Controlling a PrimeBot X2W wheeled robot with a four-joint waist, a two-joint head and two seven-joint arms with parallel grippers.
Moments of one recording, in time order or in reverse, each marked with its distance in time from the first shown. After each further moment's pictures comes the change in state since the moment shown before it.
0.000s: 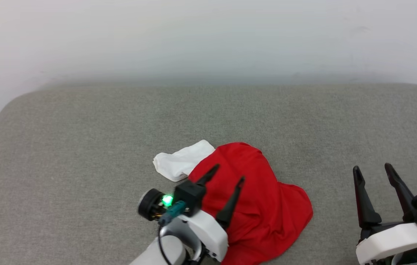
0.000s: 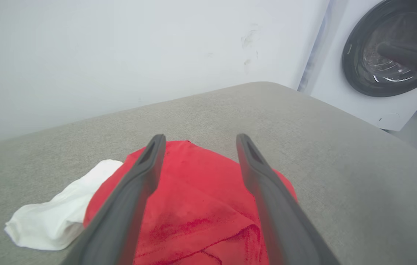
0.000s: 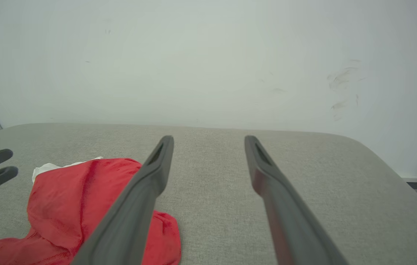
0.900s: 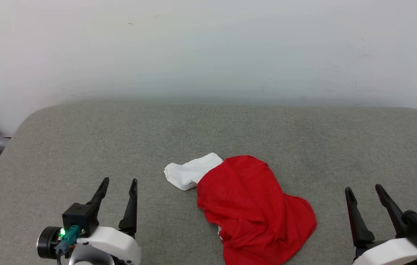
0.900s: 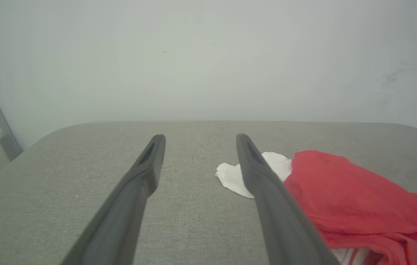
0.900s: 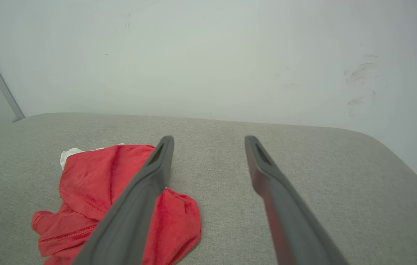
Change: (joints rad) left arm 0.301 0.194 0.421 -0.183 0.002 0.114 -0.031; right arm 0.075 0.000 0.024 0.017 0.007 0.000 0.026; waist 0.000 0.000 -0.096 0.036
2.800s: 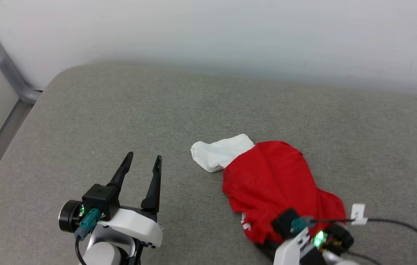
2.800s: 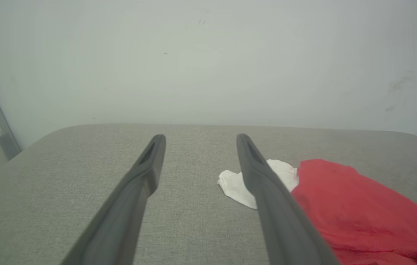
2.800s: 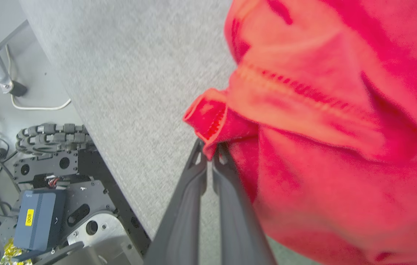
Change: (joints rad) left arm -0.072 -0.129 0.047 -0.016 0.132 -0.111 0.000; right arm -0.280 -0.224 0.701 0.329 0.279 0.000 0.455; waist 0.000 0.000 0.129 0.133
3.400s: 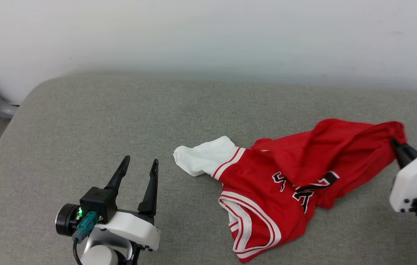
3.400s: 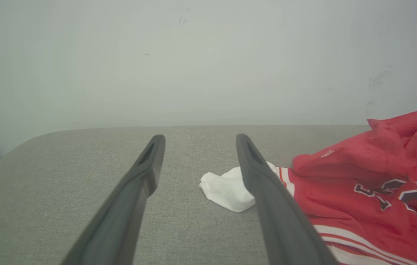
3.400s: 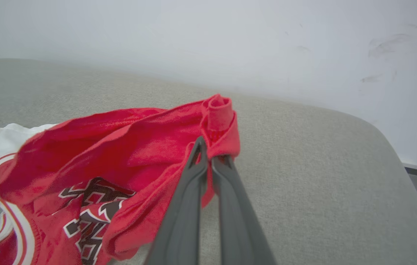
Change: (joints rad) left arm 0.021 0.012 0.002 -0.002 -0.001 0.009 0.004; right arm -0.099 0.028 -0.696 -0.116 -0.186 0.000 -0.078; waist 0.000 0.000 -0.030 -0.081
